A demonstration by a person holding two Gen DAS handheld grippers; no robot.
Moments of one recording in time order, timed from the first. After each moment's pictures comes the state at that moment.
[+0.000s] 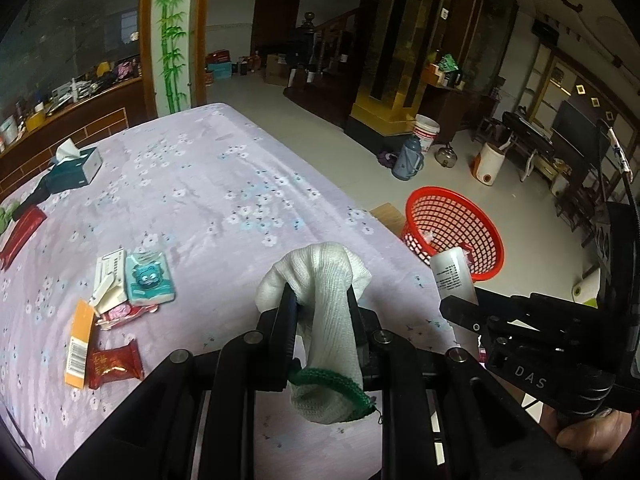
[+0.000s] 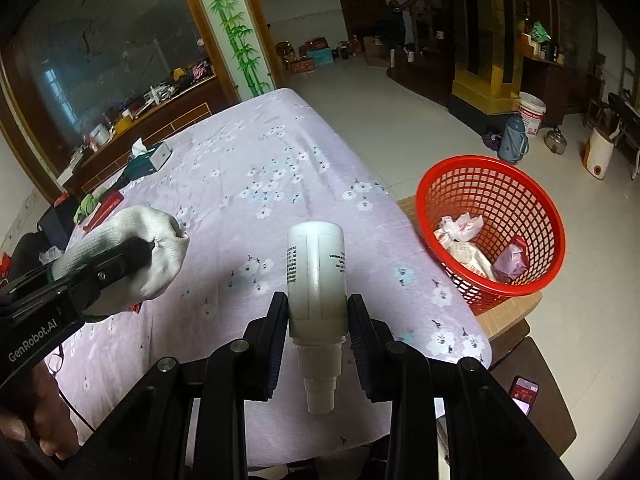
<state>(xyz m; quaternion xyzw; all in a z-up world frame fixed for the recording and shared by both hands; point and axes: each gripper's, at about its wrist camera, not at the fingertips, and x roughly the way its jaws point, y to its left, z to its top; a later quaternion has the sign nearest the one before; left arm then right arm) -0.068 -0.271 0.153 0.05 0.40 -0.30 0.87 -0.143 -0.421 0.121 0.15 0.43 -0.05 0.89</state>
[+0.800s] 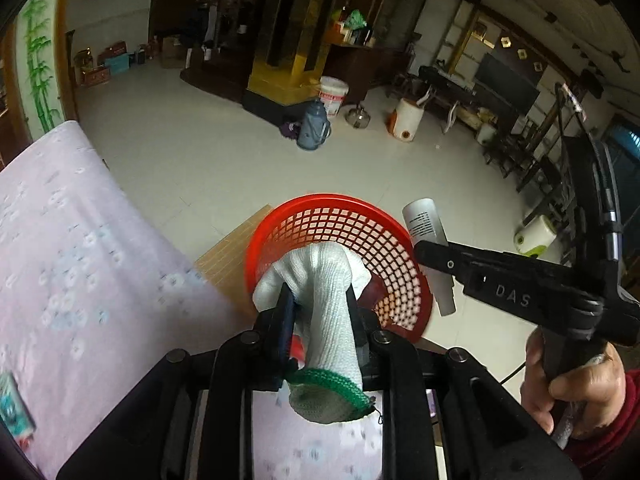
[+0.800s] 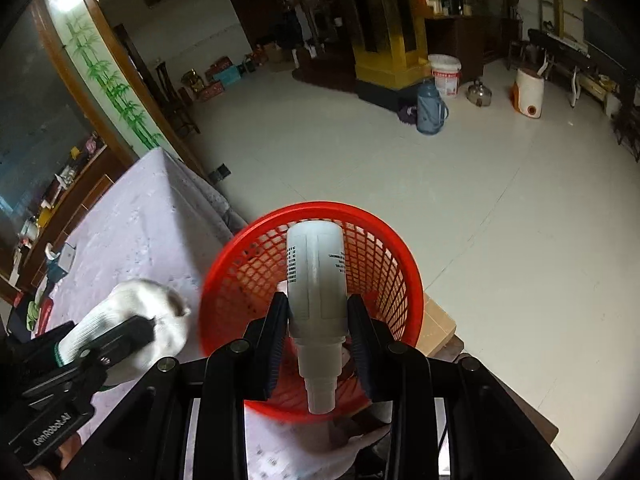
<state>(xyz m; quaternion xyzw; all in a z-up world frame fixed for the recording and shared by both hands) -0.009 -0.501 0.109 0.09 0.43 -0.44 0.78 -0.111 -0.644 0.100 0.24 0.43 -0.18 0.85</state>
